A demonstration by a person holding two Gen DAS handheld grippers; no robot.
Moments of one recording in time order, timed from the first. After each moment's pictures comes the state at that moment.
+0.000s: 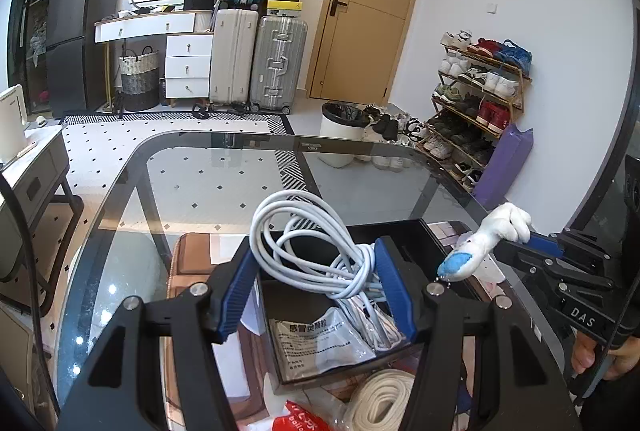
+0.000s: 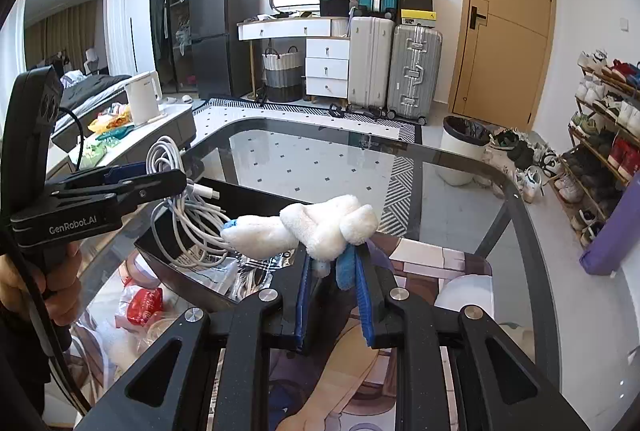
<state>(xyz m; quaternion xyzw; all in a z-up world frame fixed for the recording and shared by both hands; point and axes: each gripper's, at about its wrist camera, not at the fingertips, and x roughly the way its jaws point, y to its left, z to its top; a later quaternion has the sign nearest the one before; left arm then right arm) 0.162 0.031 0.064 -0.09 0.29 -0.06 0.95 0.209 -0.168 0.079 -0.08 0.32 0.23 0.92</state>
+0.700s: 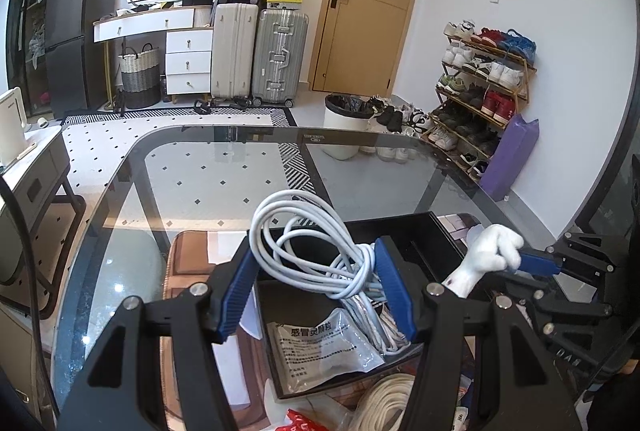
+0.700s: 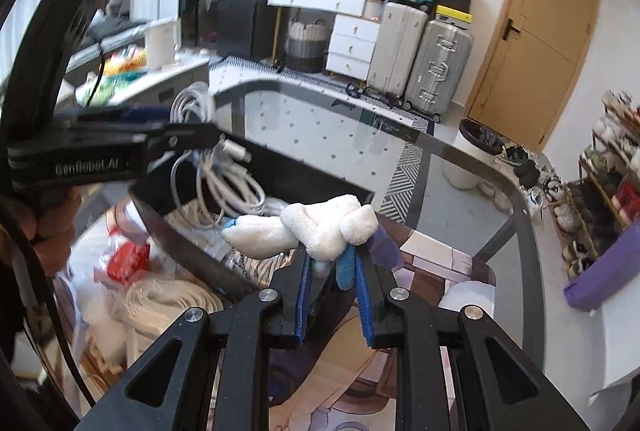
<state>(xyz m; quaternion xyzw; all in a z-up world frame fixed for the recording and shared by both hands) 0.176 0.026 0.054 -0.08 0.31 -0.05 0.95 0.207 -0.138 0.057 -0.19 0.34 0.25 0.89</state>
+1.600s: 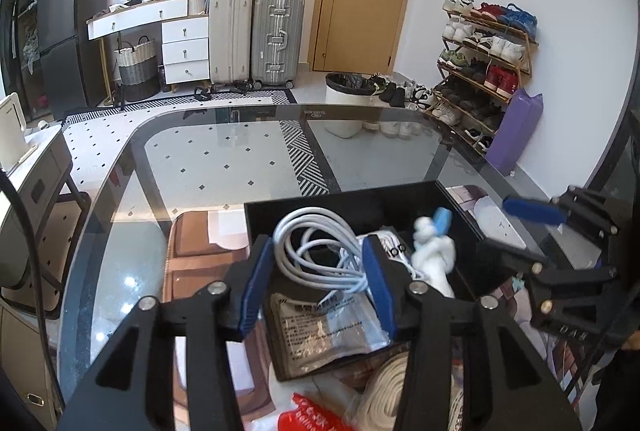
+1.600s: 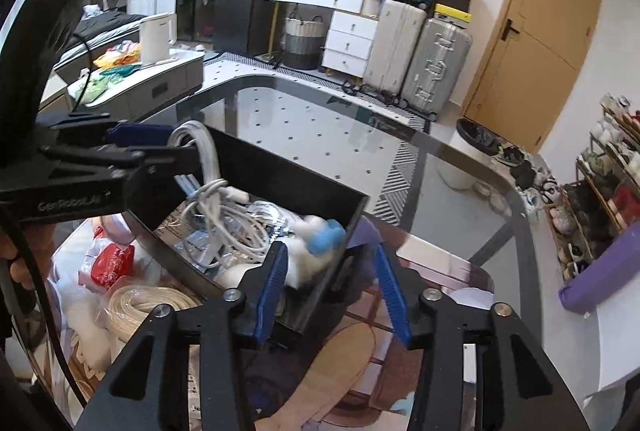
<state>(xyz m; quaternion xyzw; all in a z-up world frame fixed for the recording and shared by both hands) 0.173 0.015 0.044 -0.05 0.34 -0.05 0.94 0.227 -0.138 0.051 -0.18 0.34 0.24 0.89</state>
